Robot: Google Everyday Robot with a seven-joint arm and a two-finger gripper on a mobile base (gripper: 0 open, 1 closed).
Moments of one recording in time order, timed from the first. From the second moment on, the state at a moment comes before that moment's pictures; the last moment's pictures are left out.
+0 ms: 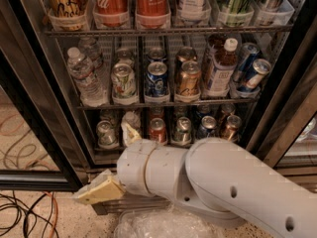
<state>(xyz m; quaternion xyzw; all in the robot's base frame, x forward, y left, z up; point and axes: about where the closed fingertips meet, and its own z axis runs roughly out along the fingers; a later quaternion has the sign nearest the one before) 0.391 0.117 0.830 -0.48 0.69 0.25 0.48</state>
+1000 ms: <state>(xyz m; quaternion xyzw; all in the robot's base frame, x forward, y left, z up) 0.451 0.038 0.831 -0.28 0.73 0.21 0.59</state>
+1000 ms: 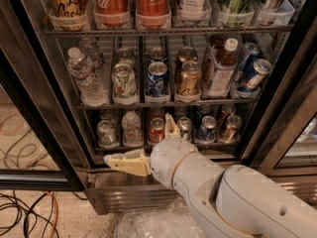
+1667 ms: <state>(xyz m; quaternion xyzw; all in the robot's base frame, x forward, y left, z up) 0.460 0.058 0.834 -0.31 0.71 0.23 0.59</state>
